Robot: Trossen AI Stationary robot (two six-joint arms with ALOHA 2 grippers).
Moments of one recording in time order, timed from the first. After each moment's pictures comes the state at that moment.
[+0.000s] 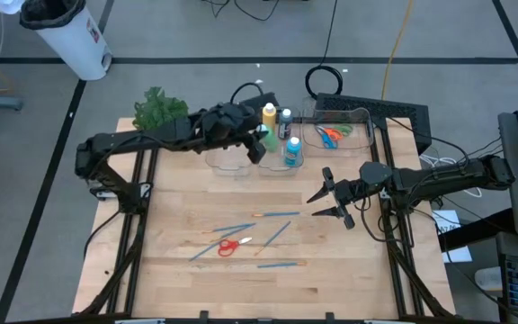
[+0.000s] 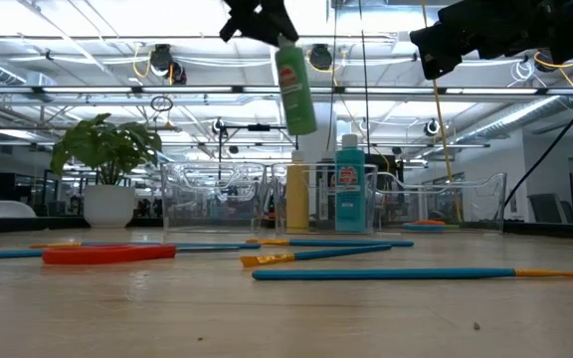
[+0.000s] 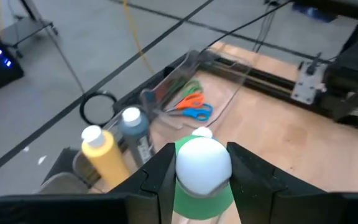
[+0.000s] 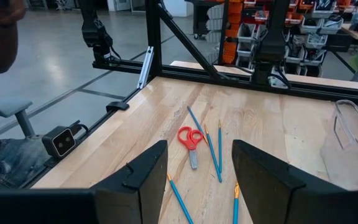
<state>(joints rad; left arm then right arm) 0.19 1.58 1.59 -0.50 -0.30 -0.18 0.03 0.85 0.44 0.26 -0.31 -0.05</state>
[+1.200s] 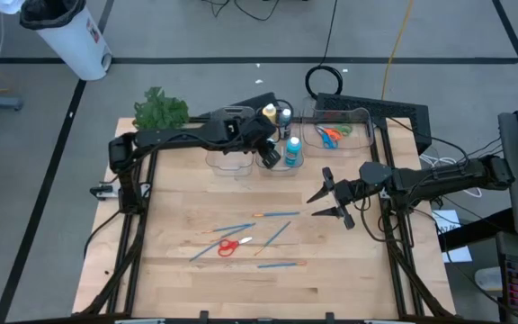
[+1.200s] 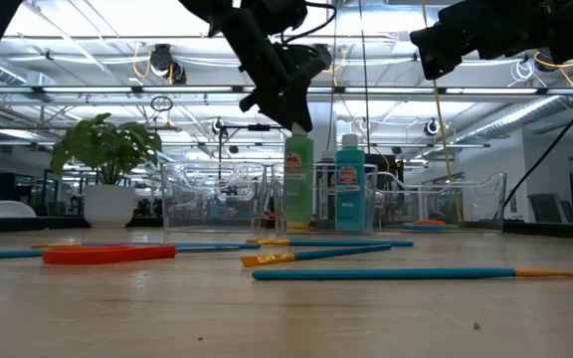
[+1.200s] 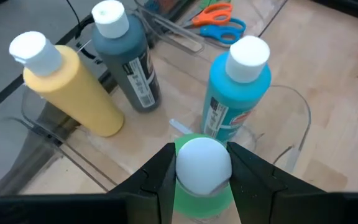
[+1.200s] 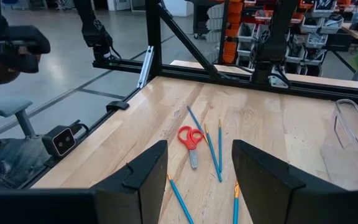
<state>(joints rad) 0.28 1.86 1.58 -0.52 -0.23 -0.22 0.03 0.85 0.44 0.26 -0.31 -0.05</state>
